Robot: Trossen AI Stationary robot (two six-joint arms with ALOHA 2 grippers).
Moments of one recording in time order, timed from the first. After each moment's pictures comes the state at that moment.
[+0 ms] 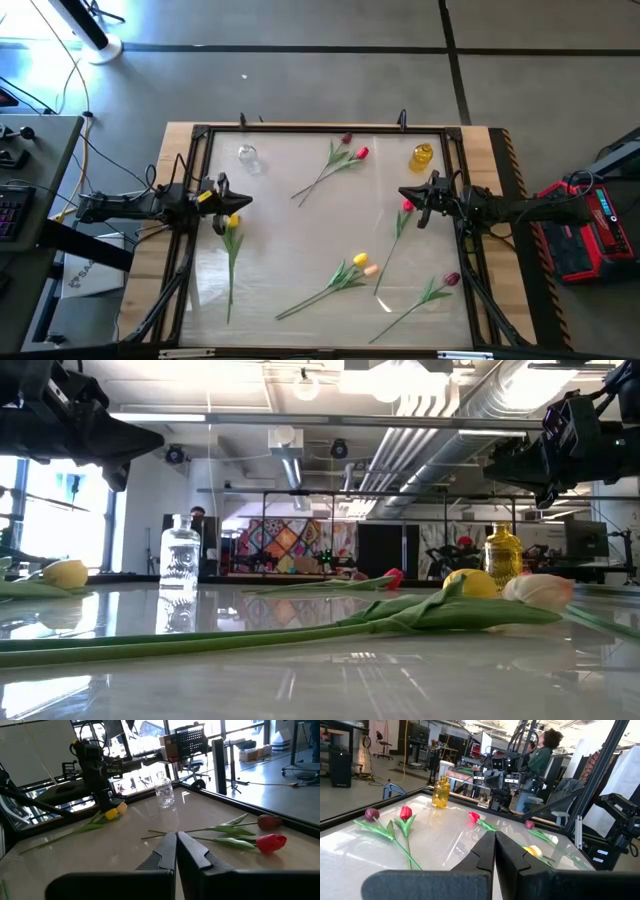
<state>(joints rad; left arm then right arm) -0.04 0.02 0.01 0.04 -0.19 -0.24 0.00 0.21 0.01 0.15 0.34 0.23</state>
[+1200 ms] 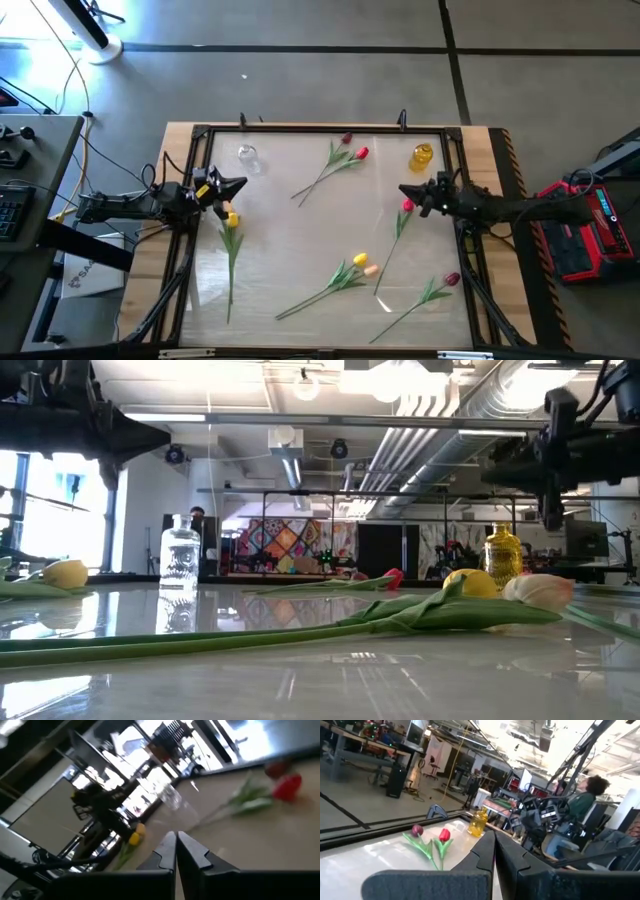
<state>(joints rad) -0.04 0.02 0.01 0.15 -0.47 -0.34 0.00 0.26 0.01 0.17 0.39 0.80</state>
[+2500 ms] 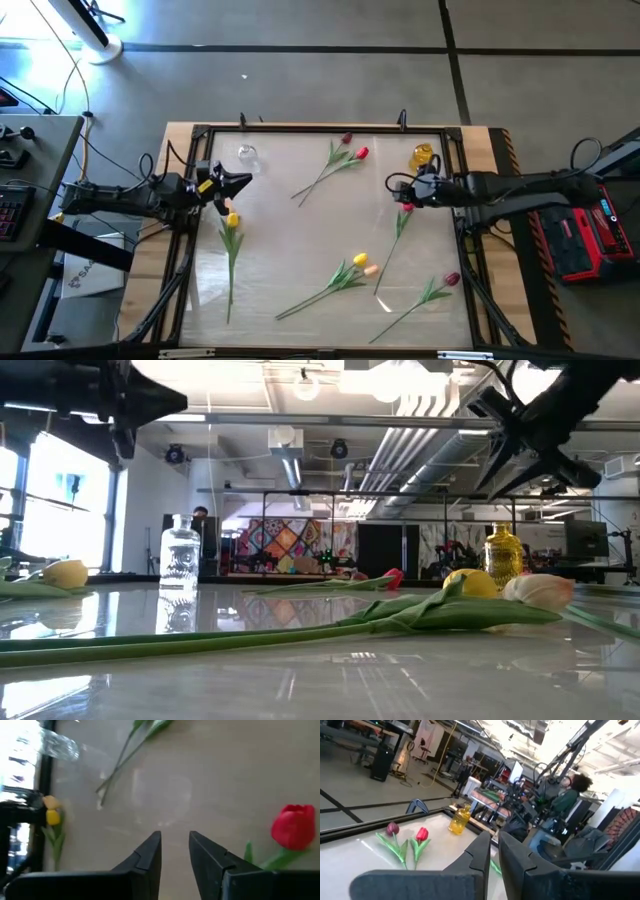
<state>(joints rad) -0.04 0.36 0.24 0.19 -0.40 -0.44 0.00 0.89 0.68 -0.68 0.30 1.44</state>
